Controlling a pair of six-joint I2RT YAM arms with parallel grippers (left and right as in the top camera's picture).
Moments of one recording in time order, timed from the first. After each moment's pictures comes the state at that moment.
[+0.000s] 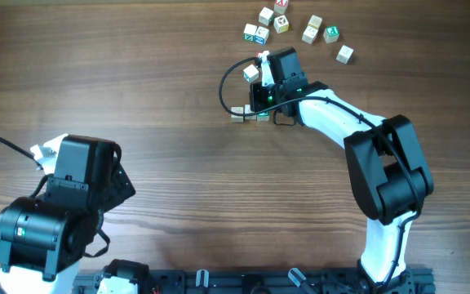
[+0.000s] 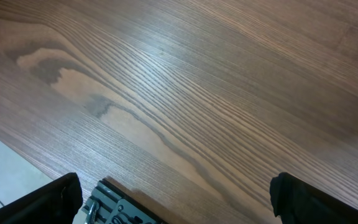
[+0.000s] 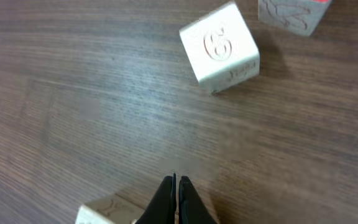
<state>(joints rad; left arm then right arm) -0.21 0.95 1.30 -1.56 -0.44 -0.66 0.41 2.09 1.33 -0.19 -0.24 0.29</state>
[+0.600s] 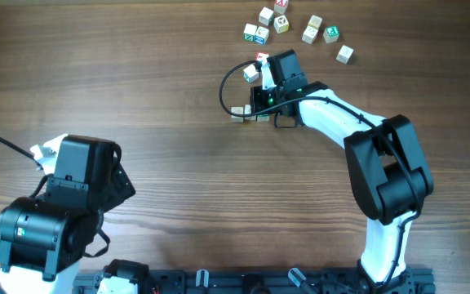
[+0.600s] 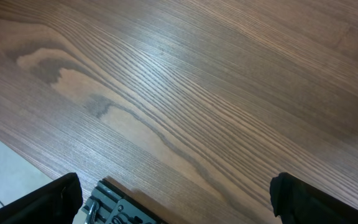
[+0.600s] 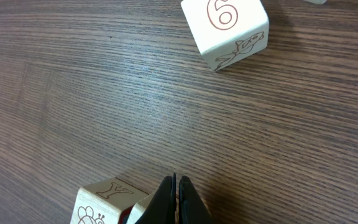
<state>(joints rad) -0.21 0.95 1.30 -1.56 -0.44 -0.66 0.41 2.09 1.33 -0.22 -0.26 0.29</state>
